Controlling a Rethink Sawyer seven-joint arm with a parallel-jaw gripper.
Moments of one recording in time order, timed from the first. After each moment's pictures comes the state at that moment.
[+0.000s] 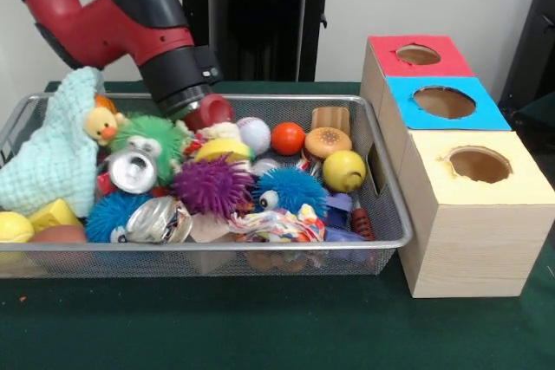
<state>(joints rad) -1.28 -0.08 0.69 1.91 -0.70 -0.04 2.04</state>
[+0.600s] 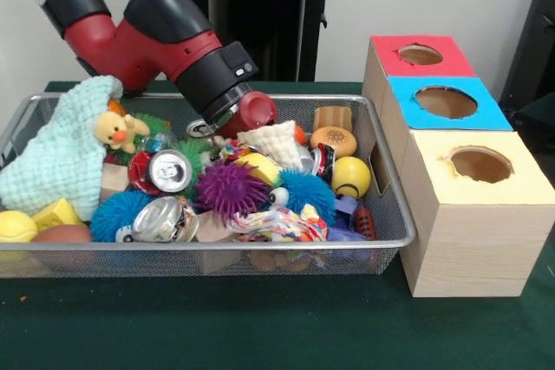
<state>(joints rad) -1.33 0.08 0.80 1.90 -0.61 0.11 2.03</state>
